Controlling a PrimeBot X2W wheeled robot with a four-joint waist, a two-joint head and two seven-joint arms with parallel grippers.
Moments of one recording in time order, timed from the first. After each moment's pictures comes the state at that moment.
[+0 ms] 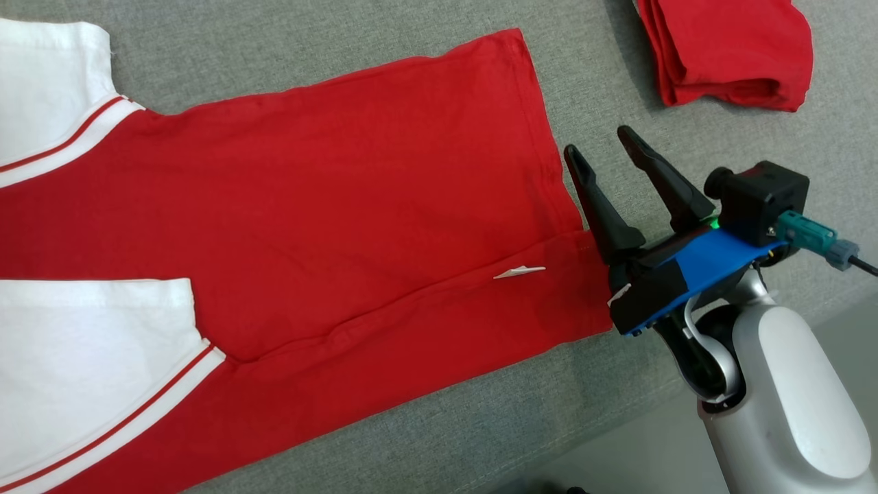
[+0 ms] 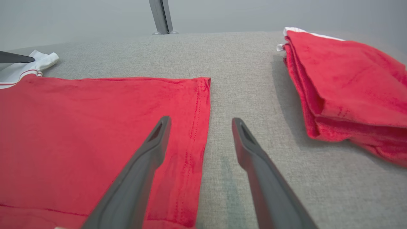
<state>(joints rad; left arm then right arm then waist) -0.88 0.65 -0.17 0.37 -0.44 -0.05 0.78 -0.47 -0.11 0.20 0.04 0.33 0.13 0.13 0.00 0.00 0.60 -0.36</state>
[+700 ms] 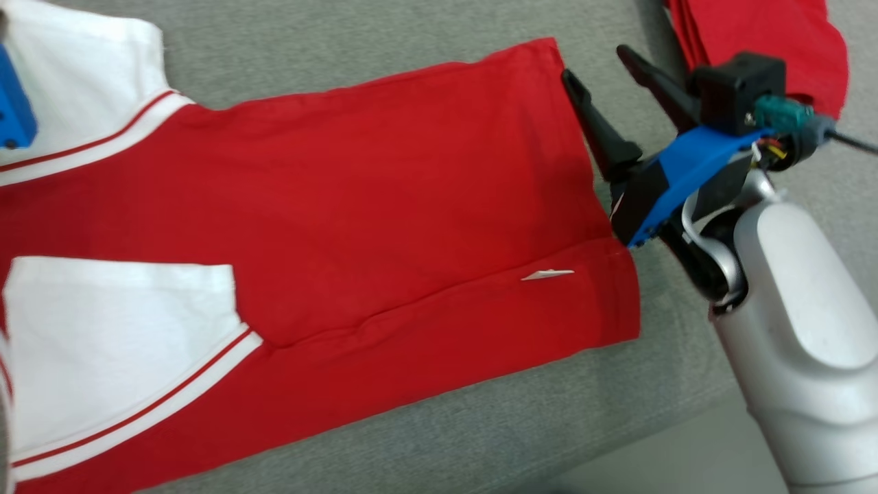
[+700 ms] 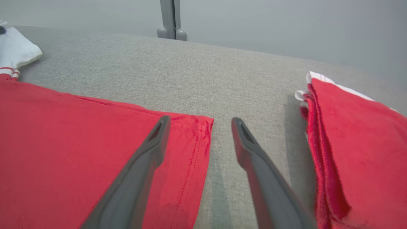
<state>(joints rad) -0.94 0.57 -0.22 0.43 -0.49 -0.09 0.67 -0.74 -0.17 0.27 0.26 0.30 0.13 0.18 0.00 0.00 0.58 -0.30</state>
